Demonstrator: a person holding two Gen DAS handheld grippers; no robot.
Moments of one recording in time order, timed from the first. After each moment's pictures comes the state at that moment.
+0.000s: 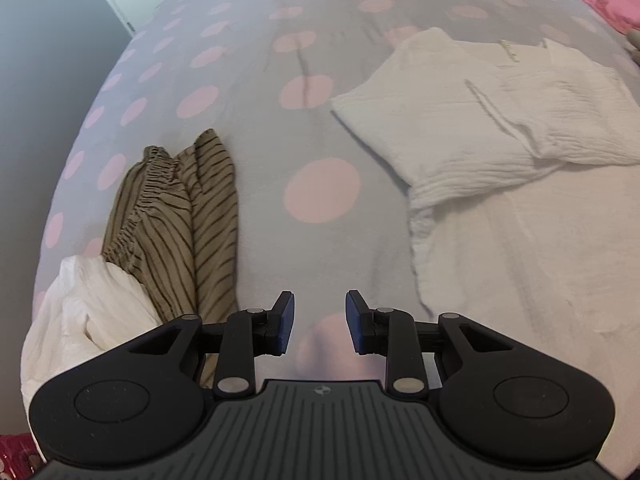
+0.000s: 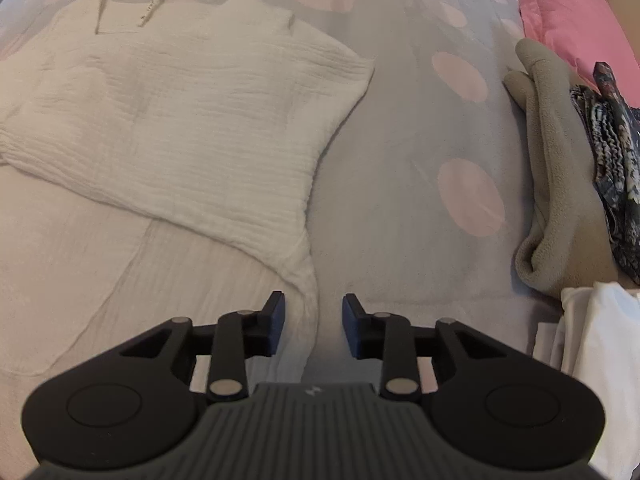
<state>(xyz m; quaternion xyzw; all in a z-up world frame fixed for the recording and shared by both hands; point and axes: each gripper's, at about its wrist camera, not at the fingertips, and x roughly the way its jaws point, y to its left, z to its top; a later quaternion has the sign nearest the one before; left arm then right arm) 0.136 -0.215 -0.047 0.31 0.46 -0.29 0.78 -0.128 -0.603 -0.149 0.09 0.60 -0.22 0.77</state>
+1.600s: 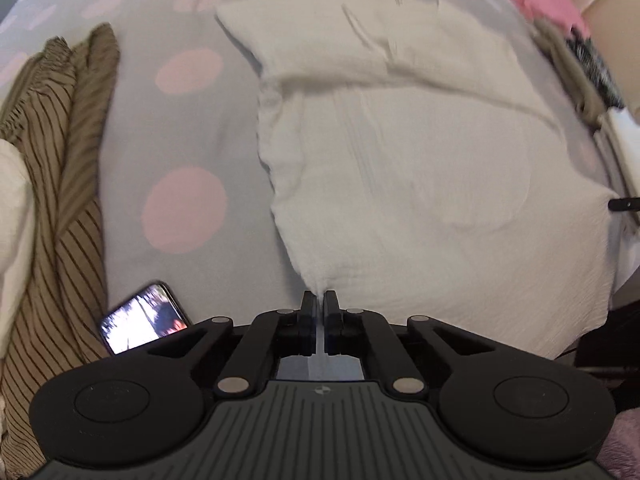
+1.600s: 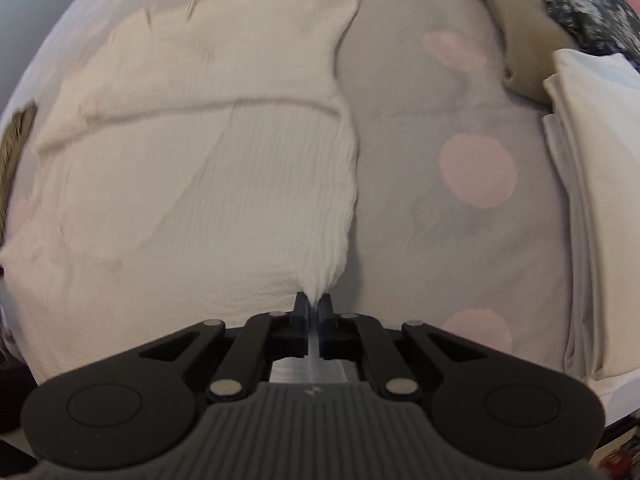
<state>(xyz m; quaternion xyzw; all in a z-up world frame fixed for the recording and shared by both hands) 0.072 -0.165 -0.050 0.20 0.58 -0.40 0.68 -0.254 -0.556 -0.109 0.26 0.55 -0.19 0.77</state>
